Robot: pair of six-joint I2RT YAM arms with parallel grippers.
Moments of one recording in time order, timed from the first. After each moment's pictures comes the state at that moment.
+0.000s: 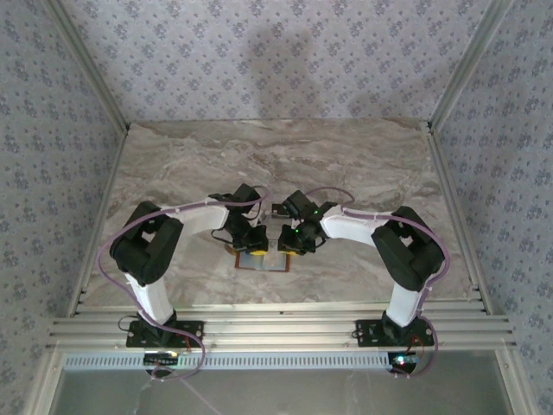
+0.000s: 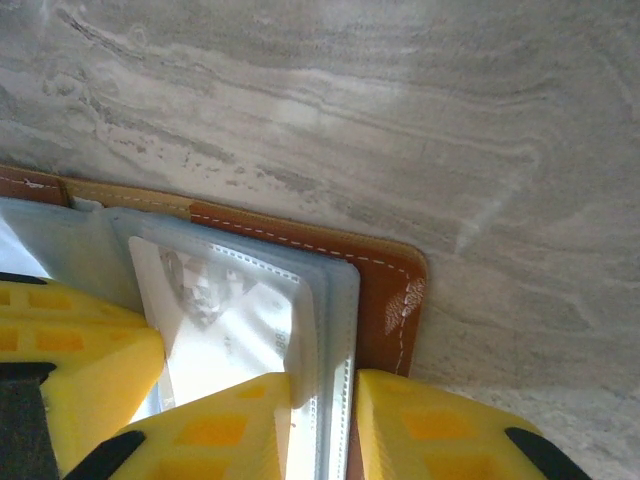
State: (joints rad) left arm -0.63 1.80 1.03 -0.59 0.49 -0.61; right arm 0.74 1.77 1.01 -0.45 -0.30 0.82
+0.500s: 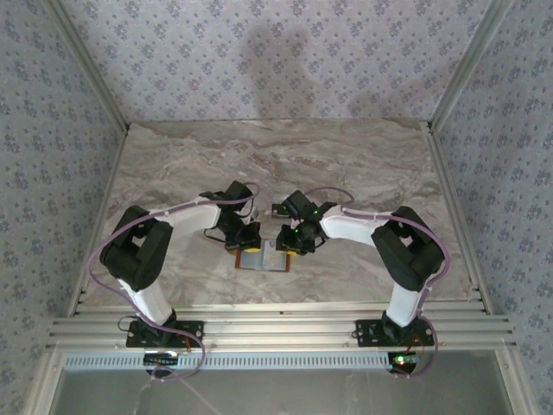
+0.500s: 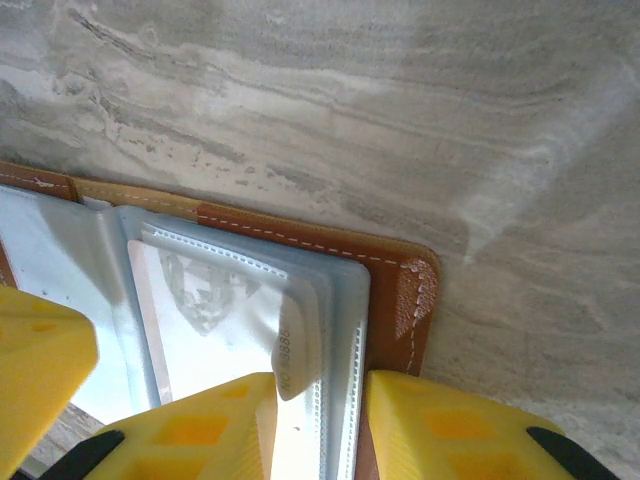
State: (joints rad) left arm -0.59 1.73 1.01 -0.63 0.46 -0.59; right arm 0.74 1.77 1.02 -0.45 -0.30 0.82
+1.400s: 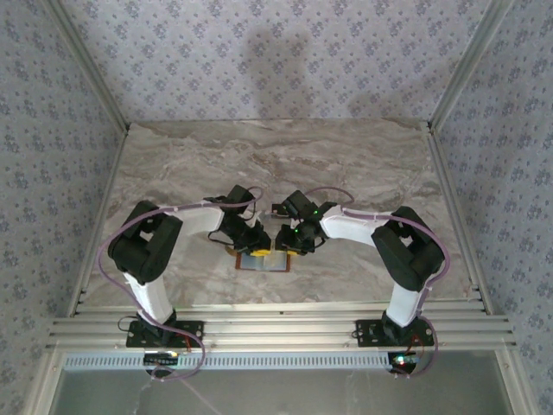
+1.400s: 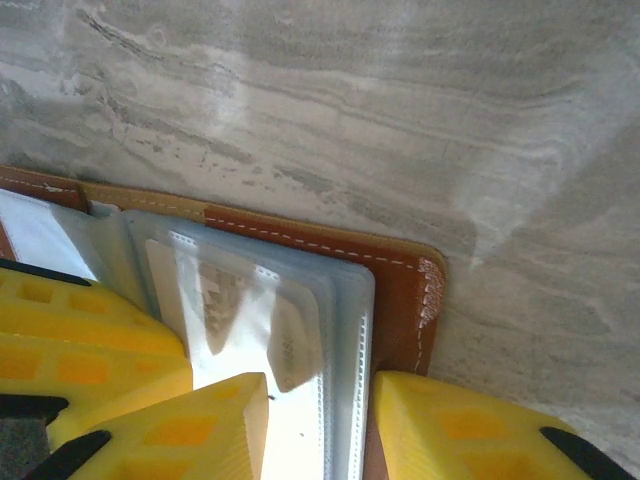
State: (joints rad) left arm -0.59 1.80 0.97 -0.47 0.65 -0.63; right arm 0.74 1.77 1.02 -0.45 -0.31 0.82
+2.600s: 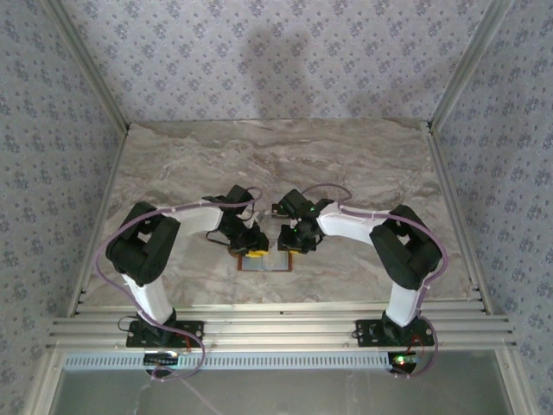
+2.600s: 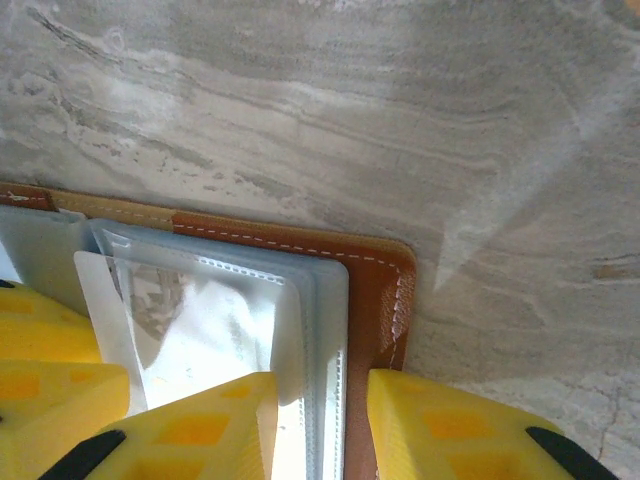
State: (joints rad) left arm -0.59 1.79 0.97 -0.53 0.60 -0.60; right arm 0.75 1.79 1.07 -0.55 -0.24 0.78
